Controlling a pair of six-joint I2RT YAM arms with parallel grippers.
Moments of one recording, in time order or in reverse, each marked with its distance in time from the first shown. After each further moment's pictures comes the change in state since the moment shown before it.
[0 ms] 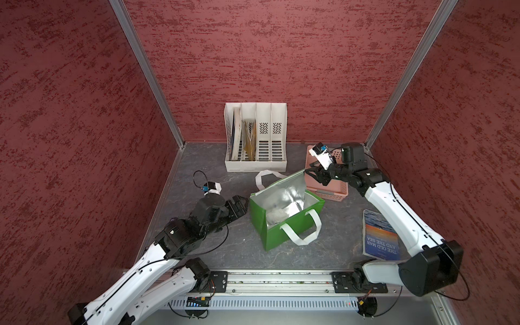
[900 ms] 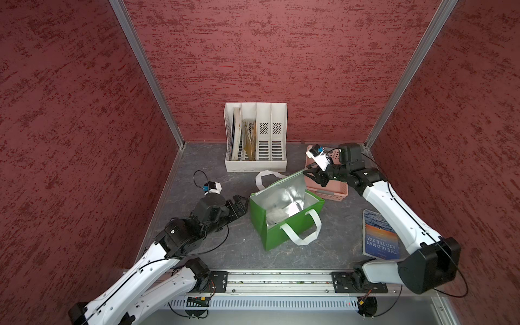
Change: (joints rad) left arm 0.000 0.006 0.000 0.003 -0.003 0.002; right arm 0.024 0.017 0.000 -0.002 -0.026 -0.044
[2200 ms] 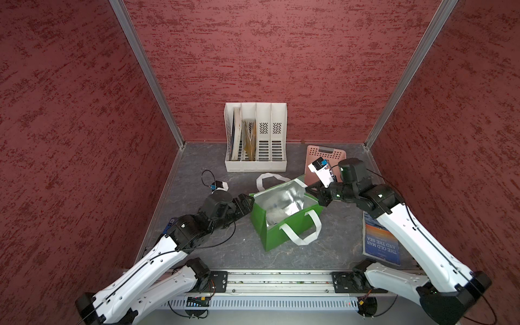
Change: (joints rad) left arm -0.001 0.074 -0.030 0.101 0.067 -0.048; right arm 0.222 -0.247 -0.051 -0.246 0.180 0.426
